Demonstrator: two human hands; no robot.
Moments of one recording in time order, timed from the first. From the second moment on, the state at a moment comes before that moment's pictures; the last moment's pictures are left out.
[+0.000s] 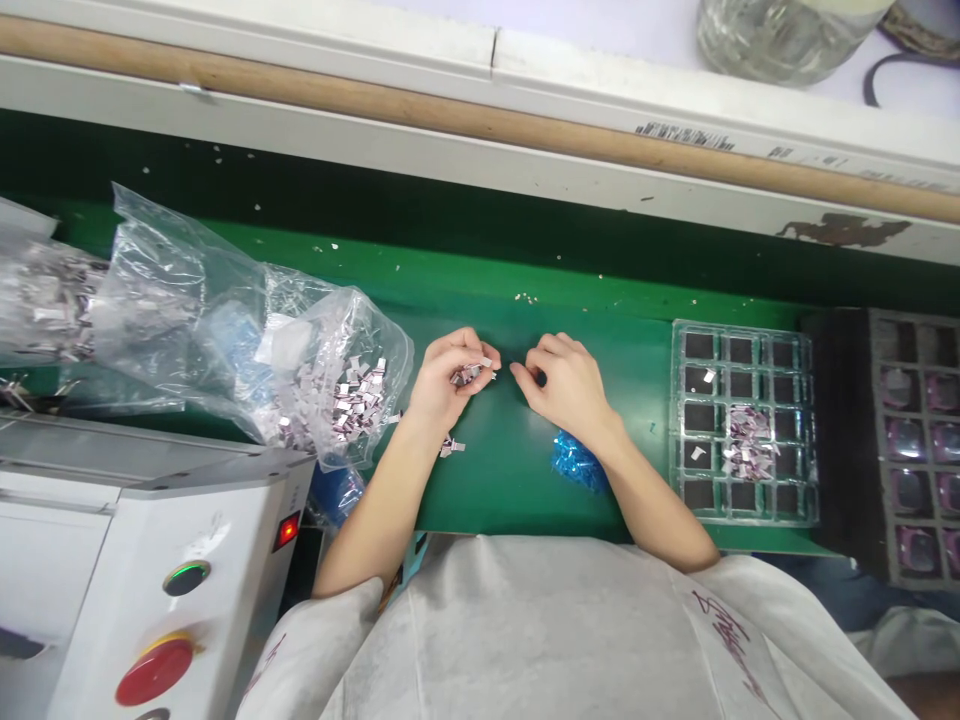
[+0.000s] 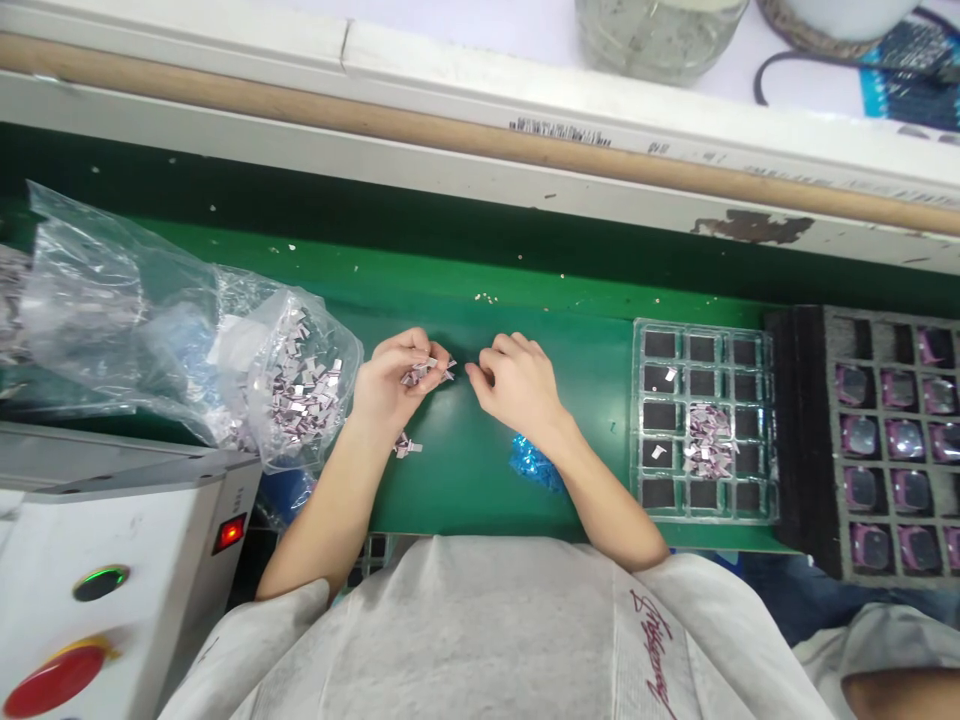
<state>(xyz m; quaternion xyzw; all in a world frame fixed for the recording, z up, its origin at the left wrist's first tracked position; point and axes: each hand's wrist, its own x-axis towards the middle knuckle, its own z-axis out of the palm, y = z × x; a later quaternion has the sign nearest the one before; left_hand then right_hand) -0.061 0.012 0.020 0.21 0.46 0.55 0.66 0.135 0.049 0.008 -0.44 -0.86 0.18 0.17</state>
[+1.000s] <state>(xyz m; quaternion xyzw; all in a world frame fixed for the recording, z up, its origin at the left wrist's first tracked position) -0.053 0.008 0.005 0.38 0.59 0.50 0.50 0.118 0.054 0.005 -0.44 -0.66 0.49 0.36</state>
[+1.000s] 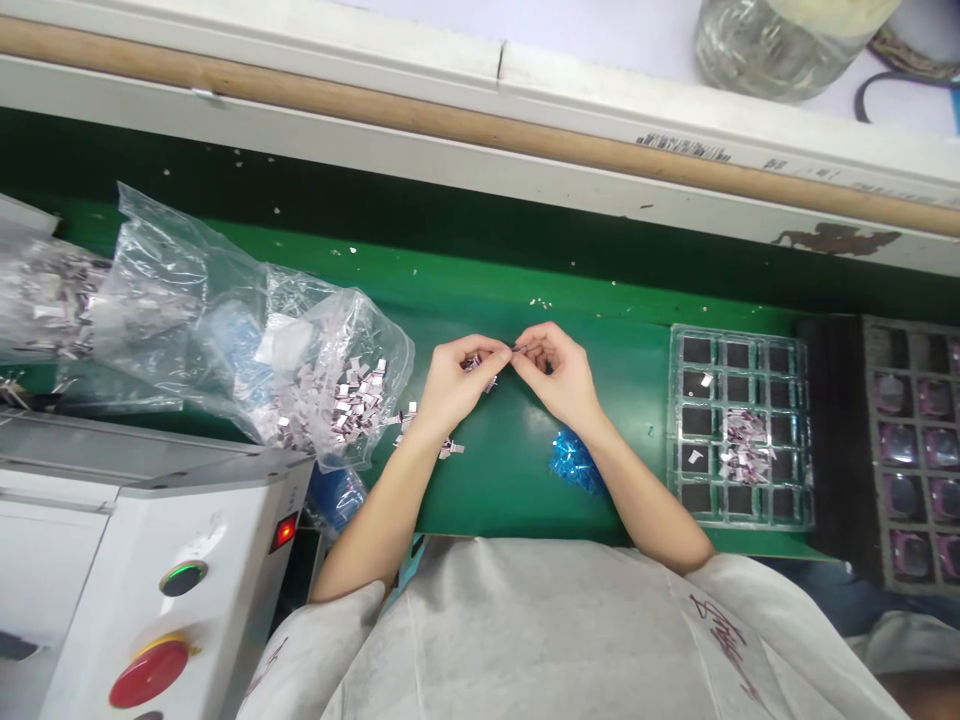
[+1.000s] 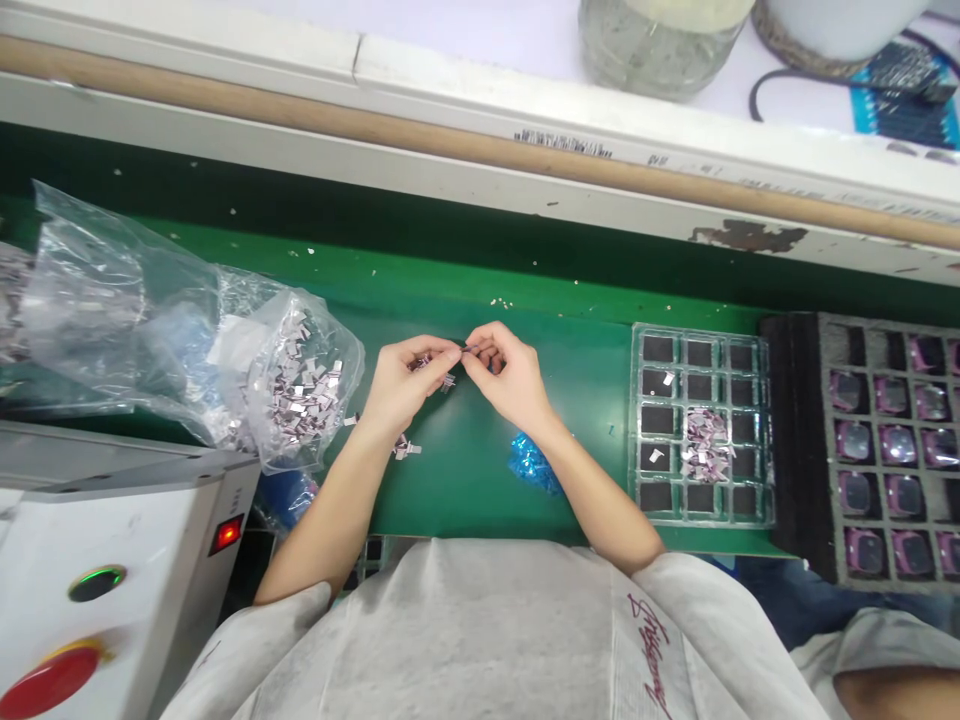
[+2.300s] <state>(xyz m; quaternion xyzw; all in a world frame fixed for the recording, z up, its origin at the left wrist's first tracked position) -0.057 0.014 0.017 0.22 0.54 0.58 0.57 0.119 0.038 0.012 -0.37 -0.90 0.21 0.09</state>
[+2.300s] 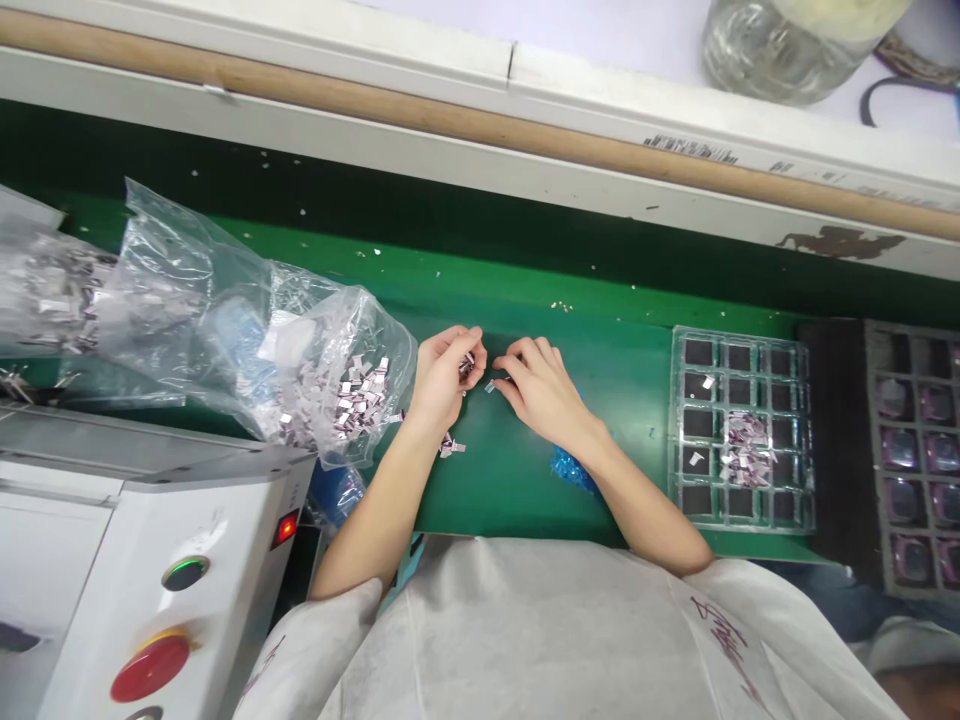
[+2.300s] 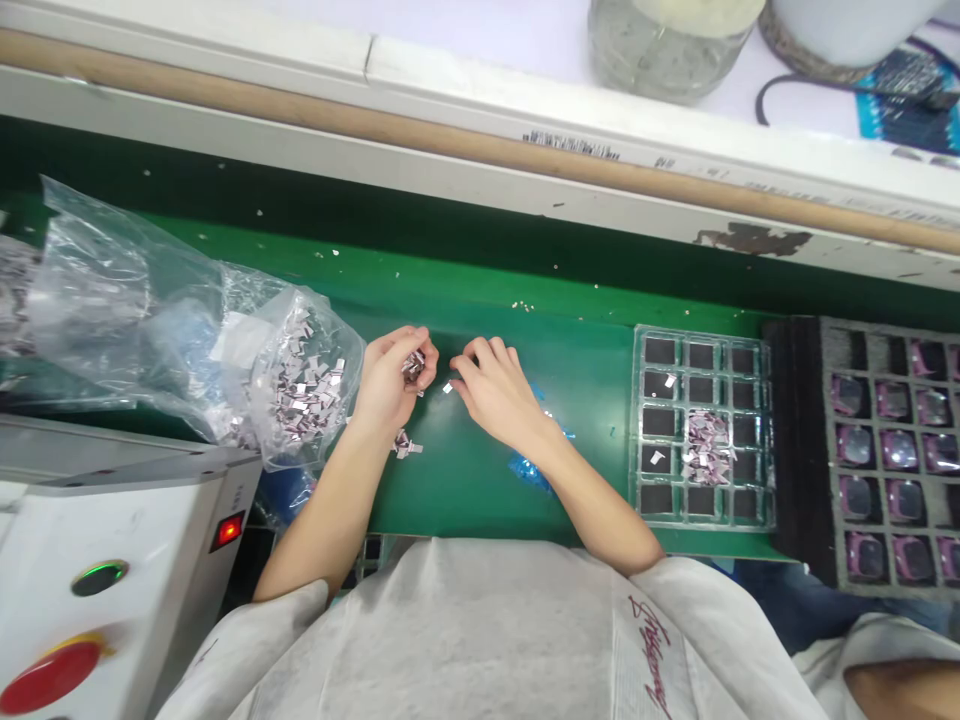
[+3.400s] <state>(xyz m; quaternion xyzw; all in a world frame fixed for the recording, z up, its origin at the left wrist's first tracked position) -0.056 0.011 0.009 0.30 0.56 0.53 0.57 0.130 0.035 0.022 -0.35 -0.87 0.30 0.16</state>
